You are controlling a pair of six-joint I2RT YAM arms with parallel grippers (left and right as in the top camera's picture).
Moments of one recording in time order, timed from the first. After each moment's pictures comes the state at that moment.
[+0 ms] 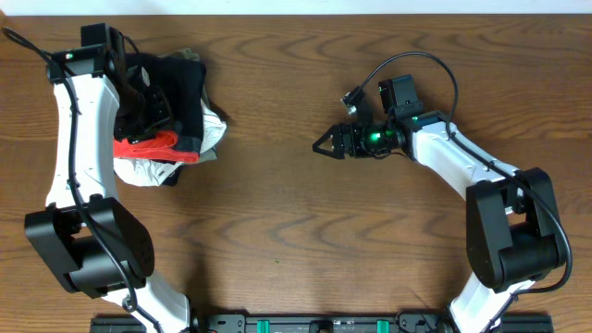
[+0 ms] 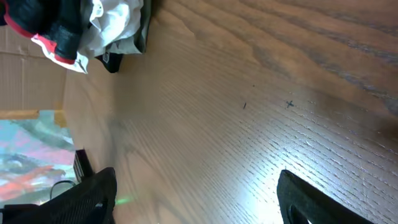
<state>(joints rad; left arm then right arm) 0.19 1.86 1.72 -1.31 0.14 -0.21 0.29 1.89 1.17 -0.37 -0.81 0.24</state>
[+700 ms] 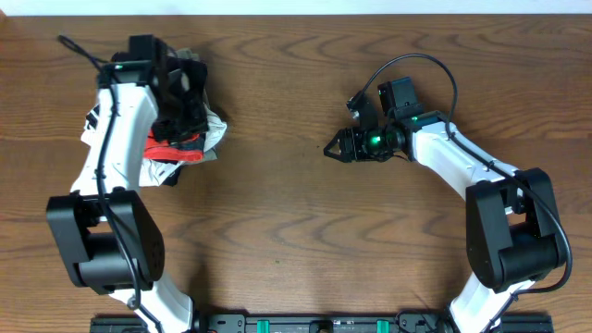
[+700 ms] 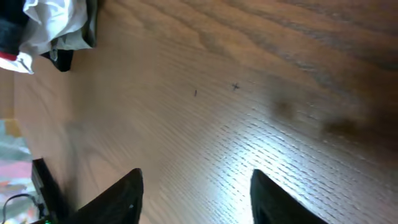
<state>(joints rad) 0.05 1.85 1.55 -1.11 0.22 -0.27 0.29 1.89 1.17 -0.44 -0.66 0.22</state>
